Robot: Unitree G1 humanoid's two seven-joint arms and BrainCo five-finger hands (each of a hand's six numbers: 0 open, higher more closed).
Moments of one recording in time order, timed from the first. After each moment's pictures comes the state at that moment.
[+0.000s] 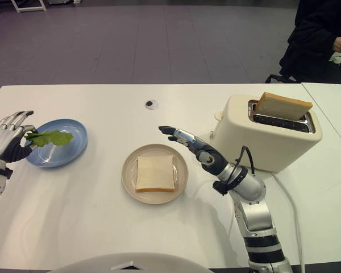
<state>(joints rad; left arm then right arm) -0.03 0.97 0.04 0.37 0.62 -0.39 0.36 0.02 -0.40 0.08 -0.25 0.26 -0.25 0.66</state>
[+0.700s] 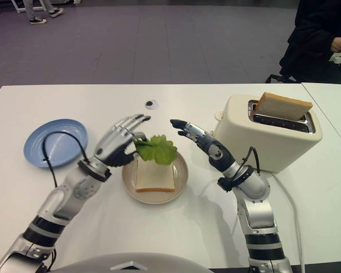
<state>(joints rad) -0.13 0.44 -0.39 -0.10 0.85 -0.28 0.13 0.01 -0.39 0.03 -0.20 0.26 -0.27 0.64</state>
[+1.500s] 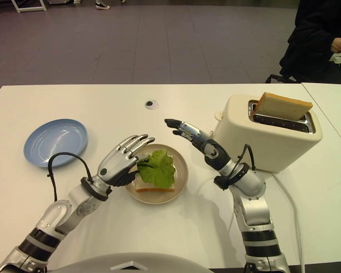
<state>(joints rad) 0.01 0.50 -0.41 -0.13 0.99 -0.36 0.29 -0.02 -0.37 0.05 -0.19 0.26 -0.26 0.66</state>
